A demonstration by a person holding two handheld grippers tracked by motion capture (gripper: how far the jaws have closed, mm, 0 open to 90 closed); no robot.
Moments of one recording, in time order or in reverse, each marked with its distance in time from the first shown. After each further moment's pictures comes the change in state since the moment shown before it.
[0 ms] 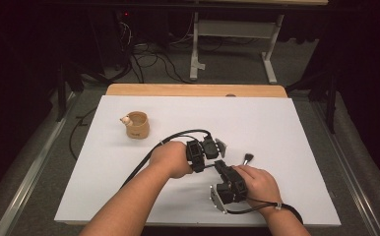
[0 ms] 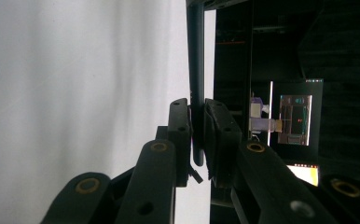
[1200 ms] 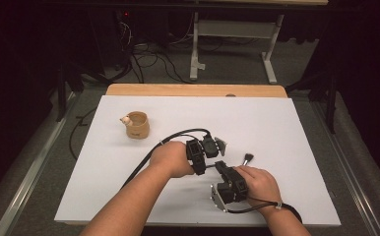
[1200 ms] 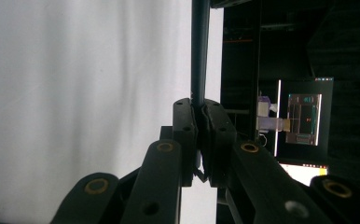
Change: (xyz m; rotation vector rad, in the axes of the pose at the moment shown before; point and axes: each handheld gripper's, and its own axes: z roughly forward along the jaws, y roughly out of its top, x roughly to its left) left arm 0.004 0.000 0.001 0.008 -0.009 -0.038; right arm 0.000 -0.002 0.001 0.000 0.031 0.009
